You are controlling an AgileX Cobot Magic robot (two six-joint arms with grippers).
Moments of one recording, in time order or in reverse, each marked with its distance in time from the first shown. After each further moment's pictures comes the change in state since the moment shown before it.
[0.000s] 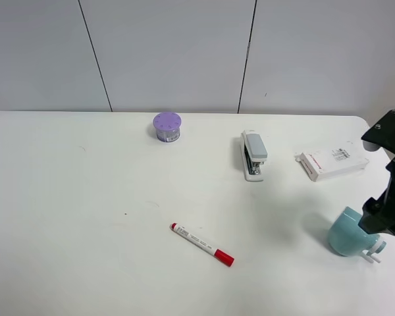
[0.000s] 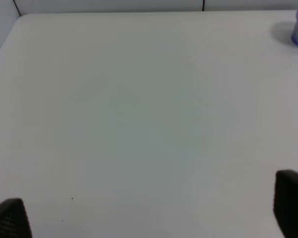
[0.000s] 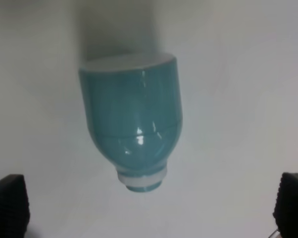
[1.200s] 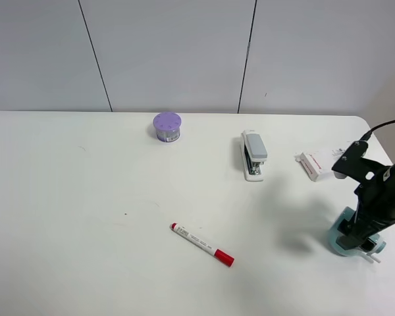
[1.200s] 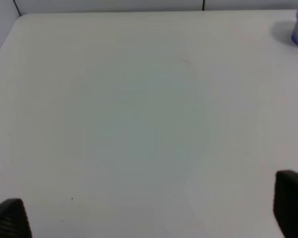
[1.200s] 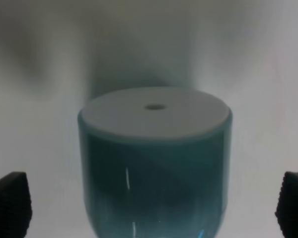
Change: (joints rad) left arm 0.000 0.000 0.000 0.000 0.000 0.000; right arm 0.012 0.200 0.142 -0.002 -0.299 -0.040
